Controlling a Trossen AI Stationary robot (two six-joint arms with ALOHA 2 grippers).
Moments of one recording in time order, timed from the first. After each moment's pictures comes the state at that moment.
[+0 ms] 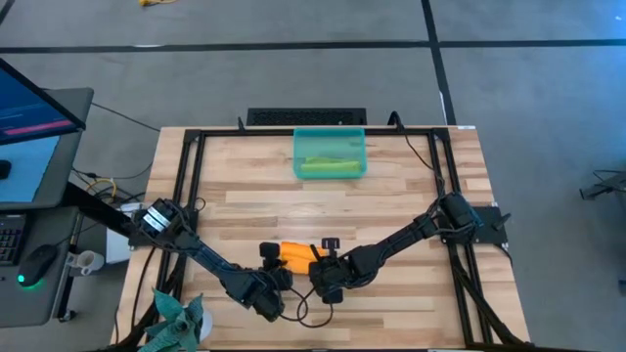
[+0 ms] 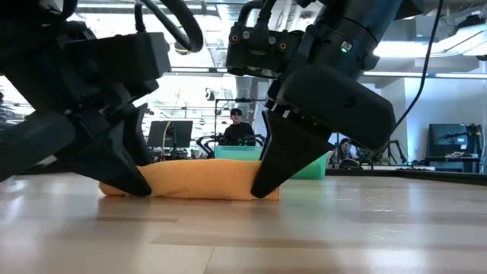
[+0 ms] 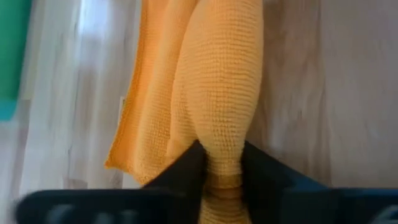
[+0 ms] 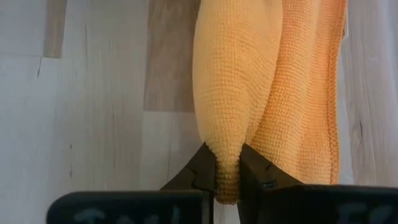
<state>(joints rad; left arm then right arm) -0.63 2.02 1.12 -0.61 -0.65 -0.54 0.45 2.13 1.39 -0.45 0.30 0.26</state>
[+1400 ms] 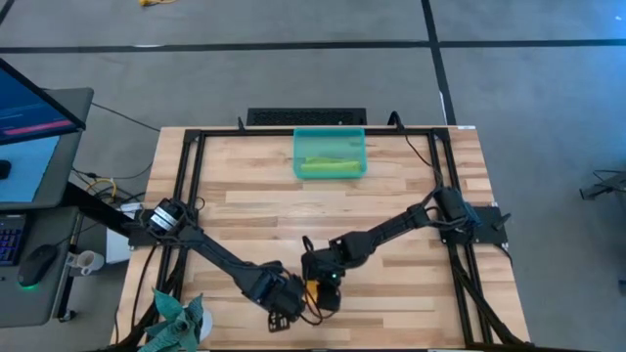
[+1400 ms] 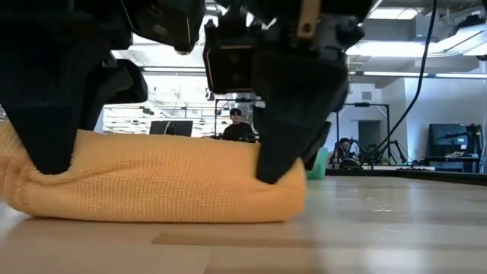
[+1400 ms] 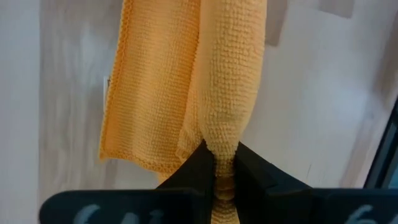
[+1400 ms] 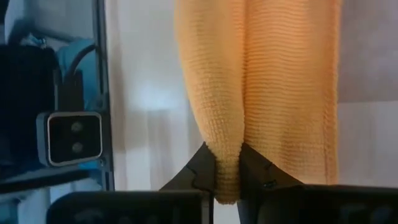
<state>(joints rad) -0.59 2.02 1.45 -0.84 0.05 -0.78 0.36 2.13 1.40 -0.32 -0.46 0.51</state>
